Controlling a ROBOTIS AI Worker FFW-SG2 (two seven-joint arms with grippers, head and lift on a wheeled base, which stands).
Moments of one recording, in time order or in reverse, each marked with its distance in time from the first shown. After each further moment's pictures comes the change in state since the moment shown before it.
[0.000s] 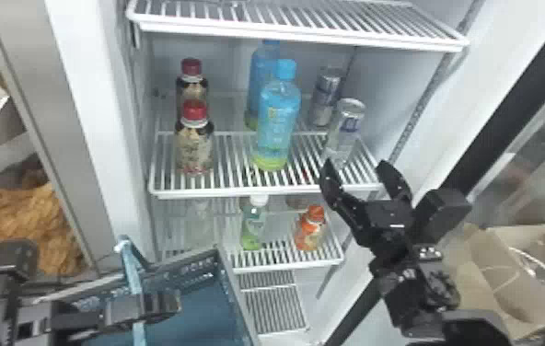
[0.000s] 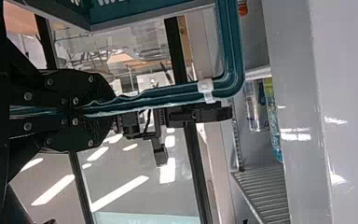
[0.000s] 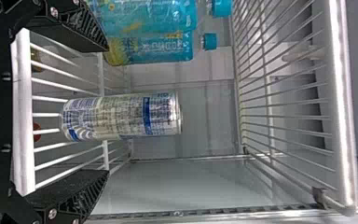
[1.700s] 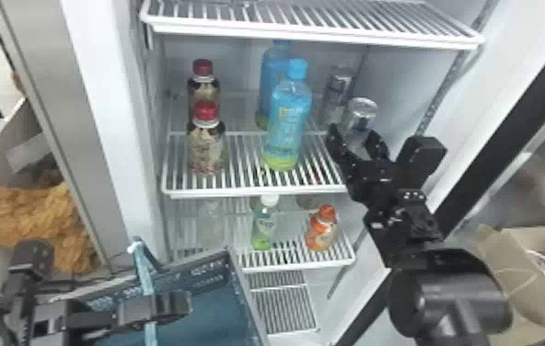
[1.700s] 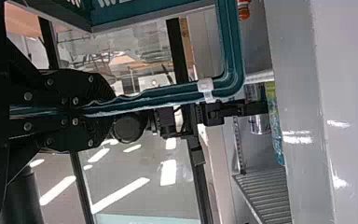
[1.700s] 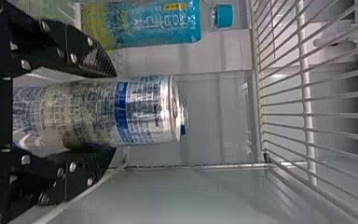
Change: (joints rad) left arm 0.003 0.009 -0.005 0.001 0.005 0.000 0.006; right arm -0.268 -0.036 0.034 0.207 -0.003 0.099 -0.036
